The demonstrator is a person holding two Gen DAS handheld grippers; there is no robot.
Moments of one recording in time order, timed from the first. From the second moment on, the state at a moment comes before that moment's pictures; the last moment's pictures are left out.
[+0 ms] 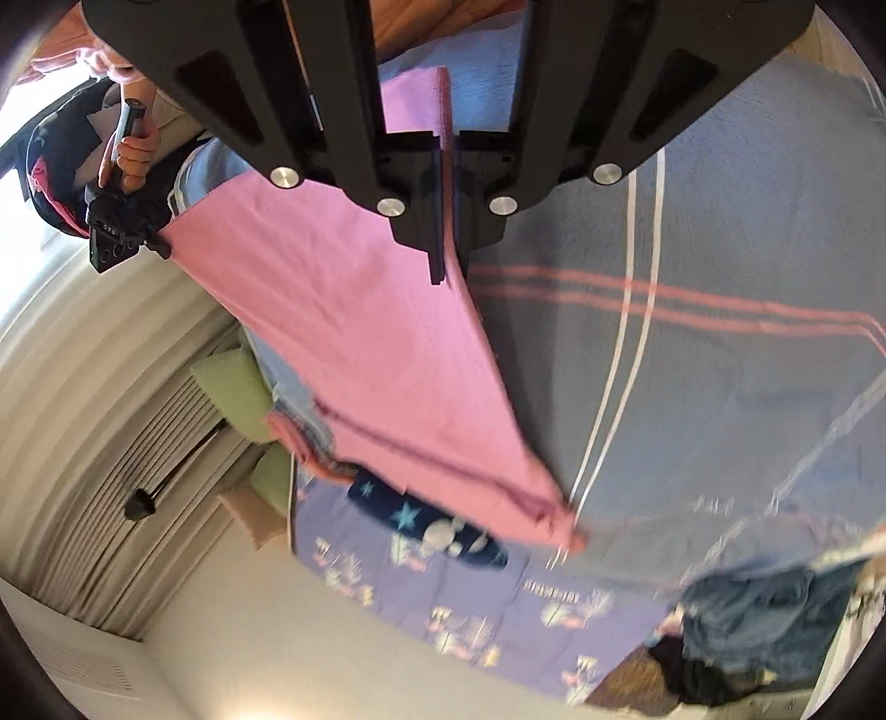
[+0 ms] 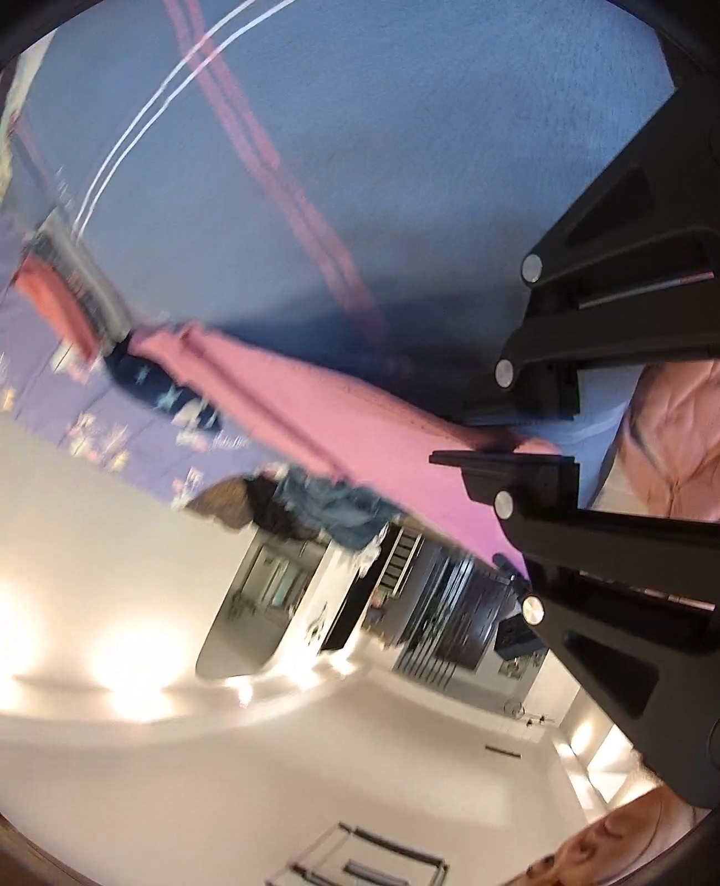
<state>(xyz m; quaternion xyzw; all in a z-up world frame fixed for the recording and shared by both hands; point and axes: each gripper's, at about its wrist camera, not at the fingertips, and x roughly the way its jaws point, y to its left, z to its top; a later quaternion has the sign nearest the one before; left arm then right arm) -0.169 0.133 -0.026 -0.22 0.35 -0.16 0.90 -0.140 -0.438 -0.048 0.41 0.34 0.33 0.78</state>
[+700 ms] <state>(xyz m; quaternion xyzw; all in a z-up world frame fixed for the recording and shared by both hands) -0.178 0.133 0.054 -0.20 0.28 -0.17 0.92 -0.151 -0.447 0.036 0.37 0.22 0.32 0.84</state>
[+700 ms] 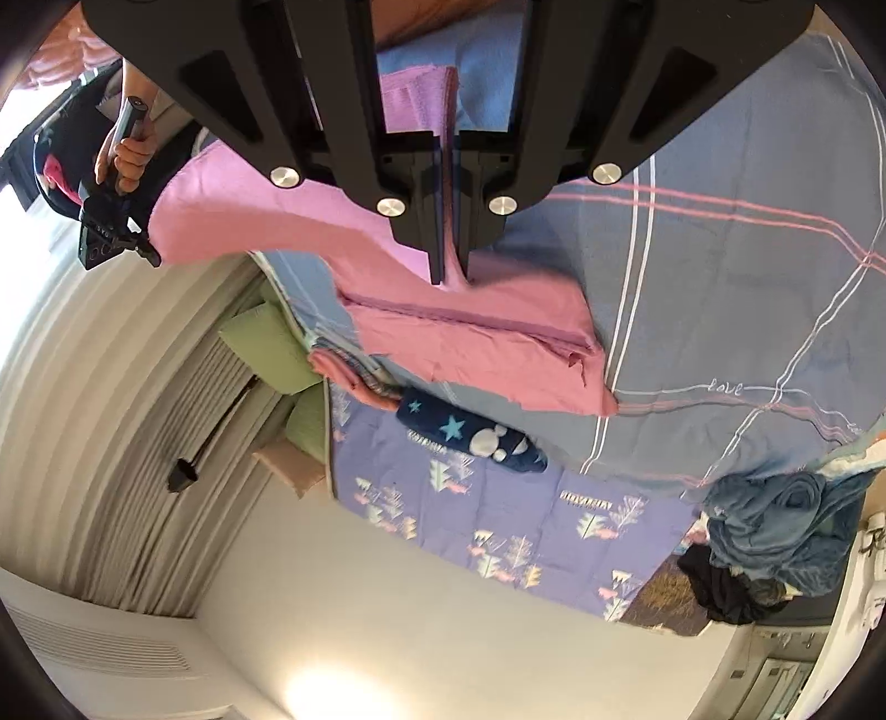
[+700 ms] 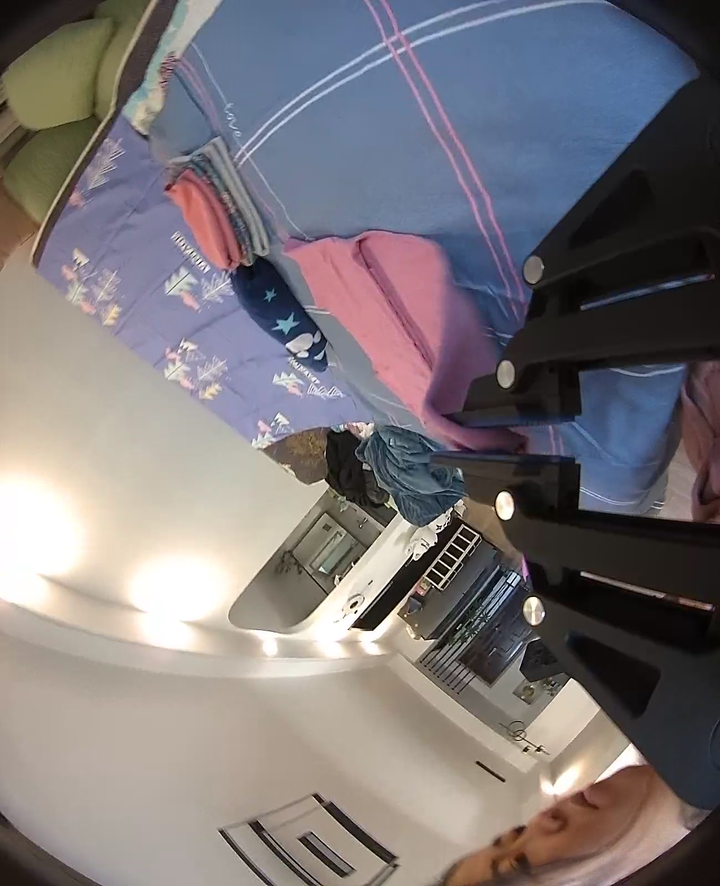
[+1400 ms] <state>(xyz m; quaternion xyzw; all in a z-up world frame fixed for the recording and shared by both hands) 0.023 0.150 0.055 -0.25 0.32 -0.15 0.90 0.053 -0.400 0.056 0.30 0.25 0.23 0.89</state>
